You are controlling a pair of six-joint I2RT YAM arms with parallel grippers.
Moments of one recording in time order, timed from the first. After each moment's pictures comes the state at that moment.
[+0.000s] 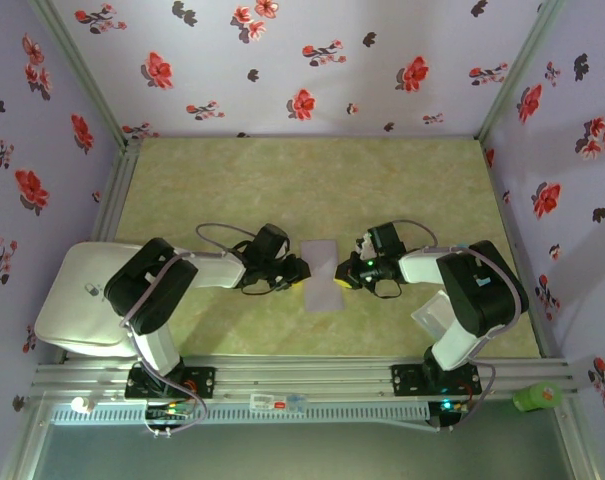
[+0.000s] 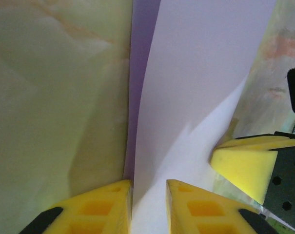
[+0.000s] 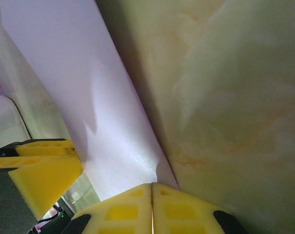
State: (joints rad) left arm -0.76 1.77 0.80 0.10 0.38 -1.06; right arm 0.42 1.66 0.61 0.01 -0.68 0.85
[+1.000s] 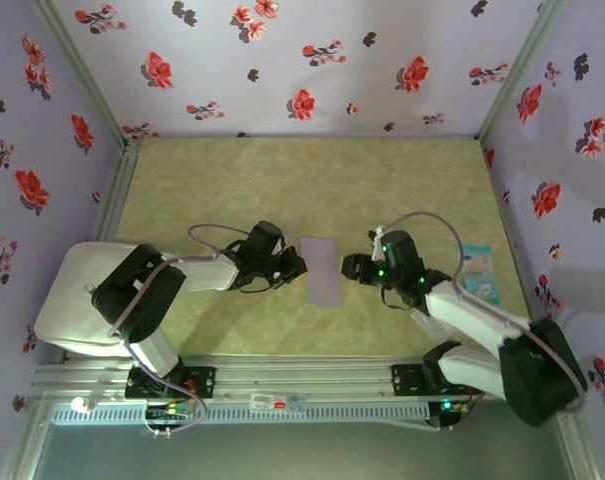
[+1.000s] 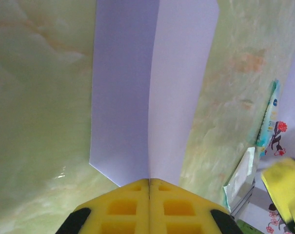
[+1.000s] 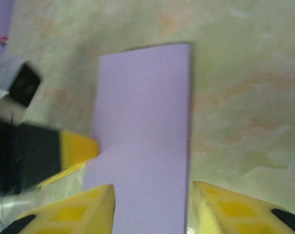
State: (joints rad) left arm -0.74 1.69 0.76 0.14 0.38 -1.14; right arm 0.55 1.08 0.45 -0.05 -0.26 0.61
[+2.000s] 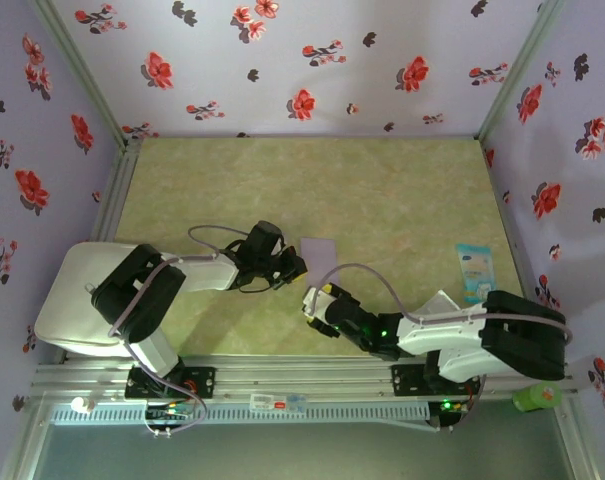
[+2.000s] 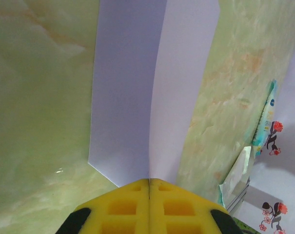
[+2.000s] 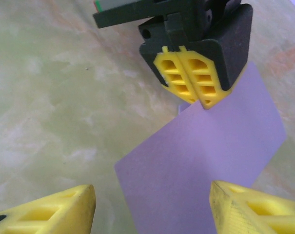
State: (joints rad) left arm -0.74 1.69 0.76 0.14 0.40 -1.16; right arm 1.25 1.30 0.33 0.30 0.45 -0.15
